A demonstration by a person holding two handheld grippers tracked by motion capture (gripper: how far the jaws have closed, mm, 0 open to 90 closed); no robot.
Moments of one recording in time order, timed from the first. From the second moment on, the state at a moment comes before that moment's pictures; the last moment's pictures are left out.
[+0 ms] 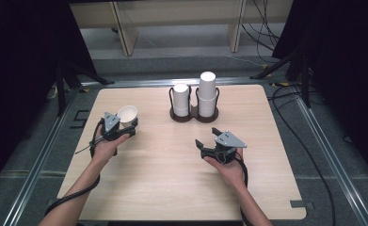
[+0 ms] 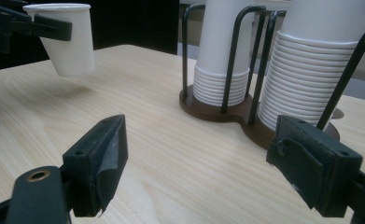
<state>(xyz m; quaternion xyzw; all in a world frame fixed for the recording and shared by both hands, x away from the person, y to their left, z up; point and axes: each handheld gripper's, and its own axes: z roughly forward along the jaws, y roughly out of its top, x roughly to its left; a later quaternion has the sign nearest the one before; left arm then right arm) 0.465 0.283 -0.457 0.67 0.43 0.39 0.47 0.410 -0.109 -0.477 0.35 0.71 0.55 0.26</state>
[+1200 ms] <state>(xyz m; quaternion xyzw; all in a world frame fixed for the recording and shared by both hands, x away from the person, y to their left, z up) 0.478 0.279 -0.483 0.66 0.48 0.37 0.44 0.413 -0.109 -0.478 0.34 0.71 0.55 0.28</state>
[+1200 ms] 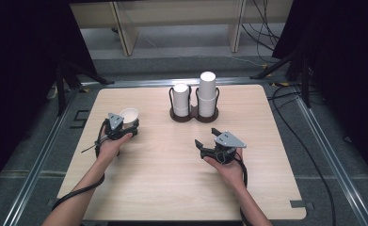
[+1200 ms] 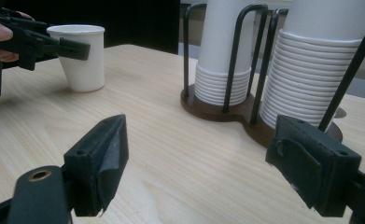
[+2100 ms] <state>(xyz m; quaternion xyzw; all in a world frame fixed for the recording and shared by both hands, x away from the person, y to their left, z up) 0.471 0.280 -0.487 0.65 0.49 0.37 0.45 0.411 -0.107 -0.479 0.35 0.71 0.55 0.25</state>
